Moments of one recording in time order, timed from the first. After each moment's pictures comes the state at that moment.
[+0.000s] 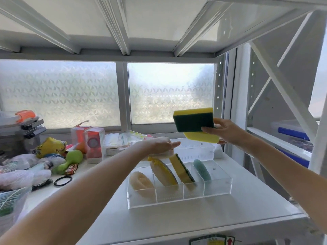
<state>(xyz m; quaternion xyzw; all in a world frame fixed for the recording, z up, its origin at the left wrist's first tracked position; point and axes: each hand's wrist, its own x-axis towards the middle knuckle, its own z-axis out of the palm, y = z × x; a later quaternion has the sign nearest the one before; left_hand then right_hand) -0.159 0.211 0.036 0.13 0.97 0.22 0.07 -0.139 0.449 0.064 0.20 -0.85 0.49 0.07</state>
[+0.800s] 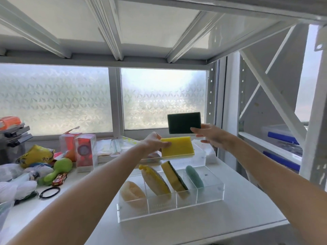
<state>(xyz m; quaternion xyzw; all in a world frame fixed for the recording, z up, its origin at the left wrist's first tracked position) -0.189 0.204 0.039 0.09 0.88 0.47 -0.03 -0.189 0.433 0.064 0.10 -0.84 0.54 0.01</state>
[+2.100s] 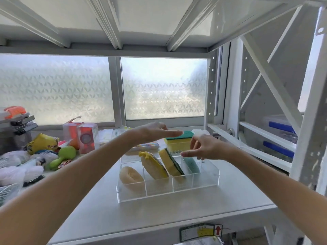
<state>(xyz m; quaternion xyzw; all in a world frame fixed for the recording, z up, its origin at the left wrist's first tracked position) -0.117 0.217 0.070 0.16 0.94 0.29 0.02 -0.126 0.422 0.026 0.18 -0.95 0.25 0.01</state>
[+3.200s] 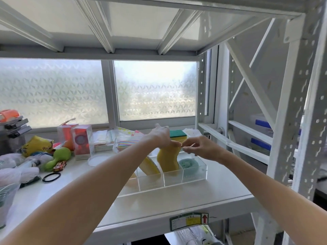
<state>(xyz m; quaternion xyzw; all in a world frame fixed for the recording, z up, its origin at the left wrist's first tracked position) -0.130 0.270 0.050 0.07 0.99 0.10 -0.05 -0.117 0.447 0.006 0.23 -0.90 0.35 0.07</state>
